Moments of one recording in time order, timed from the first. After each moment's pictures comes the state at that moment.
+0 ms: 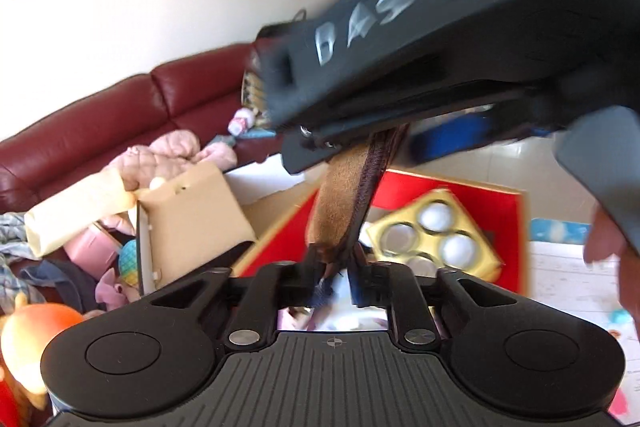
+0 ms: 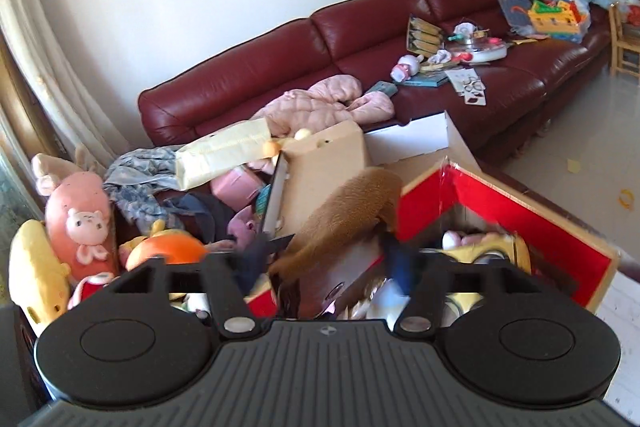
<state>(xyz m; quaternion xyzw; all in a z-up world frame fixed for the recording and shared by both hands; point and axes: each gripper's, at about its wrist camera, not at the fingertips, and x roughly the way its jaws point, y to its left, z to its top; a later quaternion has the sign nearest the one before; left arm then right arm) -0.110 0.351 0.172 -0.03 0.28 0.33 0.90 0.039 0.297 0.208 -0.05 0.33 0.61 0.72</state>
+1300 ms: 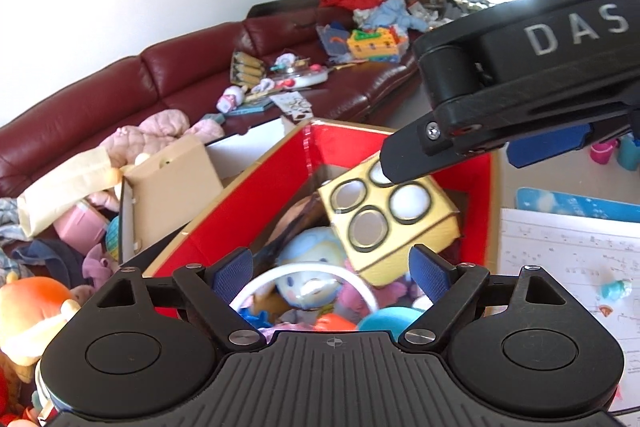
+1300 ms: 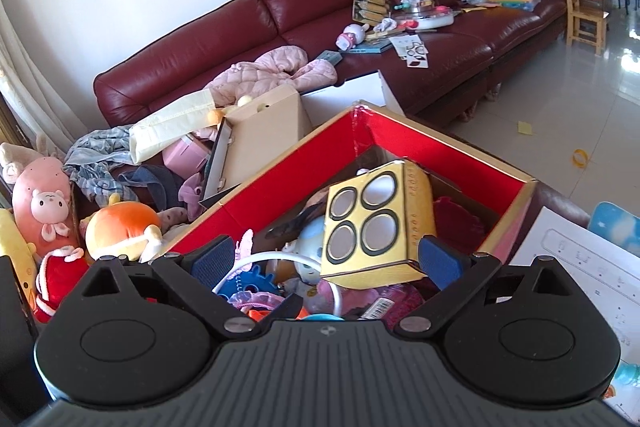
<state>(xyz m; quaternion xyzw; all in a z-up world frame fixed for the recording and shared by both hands) -0.109 0.292 0.148 -0.03 0.30 0.31 0.90 0.068 0.225 0.176 -0.07 0.37 0.57 0.73</state>
